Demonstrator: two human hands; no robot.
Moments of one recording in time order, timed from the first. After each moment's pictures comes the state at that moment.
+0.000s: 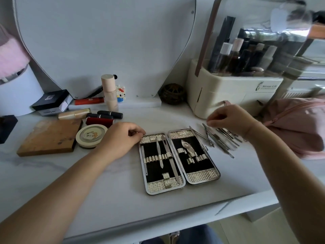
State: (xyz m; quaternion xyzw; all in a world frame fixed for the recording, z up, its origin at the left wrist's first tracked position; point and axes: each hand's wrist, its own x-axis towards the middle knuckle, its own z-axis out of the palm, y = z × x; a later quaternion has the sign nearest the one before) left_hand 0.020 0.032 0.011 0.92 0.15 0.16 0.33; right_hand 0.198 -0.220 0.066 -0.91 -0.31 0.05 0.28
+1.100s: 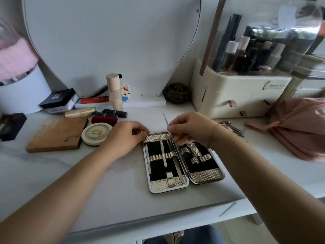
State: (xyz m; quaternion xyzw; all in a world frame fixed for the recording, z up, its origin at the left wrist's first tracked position) left_hand 0.019 0.032 0.012 0.92 0.16 0.15 0.33; right_hand 0.130 -0.143 0.061 -0.73 -0.27 0.36 0.51
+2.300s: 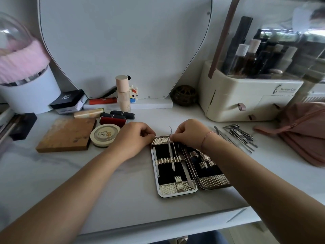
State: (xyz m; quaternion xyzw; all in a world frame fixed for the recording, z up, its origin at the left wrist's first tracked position) left_hand 0.018 0.032 0.013 0.91 0.17 0.15 0.34; right_hand 0.127 -0.116 0.041 -0.90 -0.31 0.16 0.27
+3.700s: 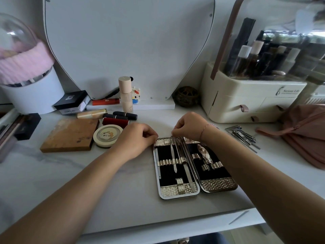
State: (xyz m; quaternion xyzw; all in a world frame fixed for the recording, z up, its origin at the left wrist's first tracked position) left_hand 0.018 0.032 0.014 0.91 0.17 0.14 0.35; right_hand 0.143 -0.102 0.047 -0.89 -0.36 0.11 0.23
